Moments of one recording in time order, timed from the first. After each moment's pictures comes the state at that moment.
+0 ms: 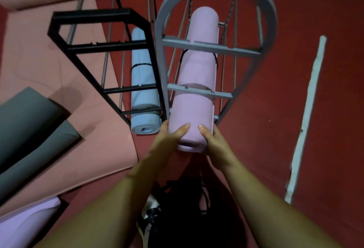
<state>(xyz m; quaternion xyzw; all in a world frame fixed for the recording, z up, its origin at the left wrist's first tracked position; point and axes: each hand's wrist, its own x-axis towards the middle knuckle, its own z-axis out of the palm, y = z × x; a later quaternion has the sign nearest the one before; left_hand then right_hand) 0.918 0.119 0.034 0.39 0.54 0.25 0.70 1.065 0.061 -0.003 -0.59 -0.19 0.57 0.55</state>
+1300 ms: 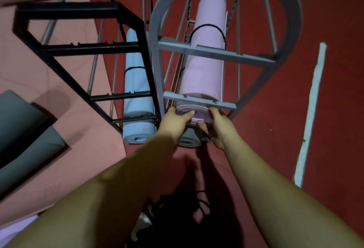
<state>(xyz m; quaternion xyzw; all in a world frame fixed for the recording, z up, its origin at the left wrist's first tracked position) 0.978 0.199 0.004 0.41 0.56 0.24 0.68 1.113 0.155 -0.015 -0.62 -0.01 0.54 0.57</state>
